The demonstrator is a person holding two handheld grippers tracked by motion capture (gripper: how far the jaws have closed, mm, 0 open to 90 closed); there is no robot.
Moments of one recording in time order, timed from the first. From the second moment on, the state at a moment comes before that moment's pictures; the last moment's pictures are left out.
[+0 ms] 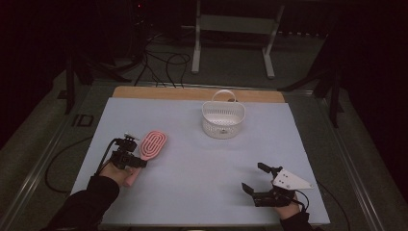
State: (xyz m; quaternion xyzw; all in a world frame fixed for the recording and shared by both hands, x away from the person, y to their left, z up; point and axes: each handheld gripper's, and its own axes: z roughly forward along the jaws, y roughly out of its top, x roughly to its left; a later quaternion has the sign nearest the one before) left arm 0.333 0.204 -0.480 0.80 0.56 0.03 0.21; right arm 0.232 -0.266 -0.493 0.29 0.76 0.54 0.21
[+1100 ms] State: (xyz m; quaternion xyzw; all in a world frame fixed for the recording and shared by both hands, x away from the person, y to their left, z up) left arm 0.303 0.186 -0.464 0.78 0.46 0.04 0.42; right arm 0.232 -0.266 -0.493 0.29 0.76 0.55 0.21
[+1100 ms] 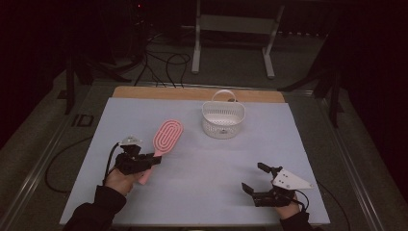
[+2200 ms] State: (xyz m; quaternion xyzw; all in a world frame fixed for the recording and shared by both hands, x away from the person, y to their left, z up) left arm 0.275 0.135 -0.463 0.79 0.34 0.14 0.50; right arm 0.233 -0.265 -0.495 0.29 0.76 0.54 0.21
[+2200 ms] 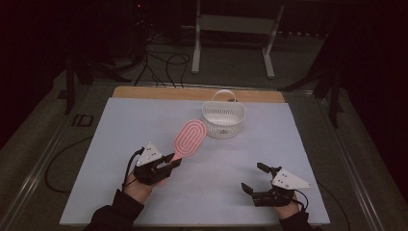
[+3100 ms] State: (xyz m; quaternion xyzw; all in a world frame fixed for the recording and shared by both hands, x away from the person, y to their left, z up) left arm 0.265 0.150 -0.482 0.74 0.33 0.16 0.56; right arm 0.233 -0.259 -0.481 0.31 0.76 0.53 0.22
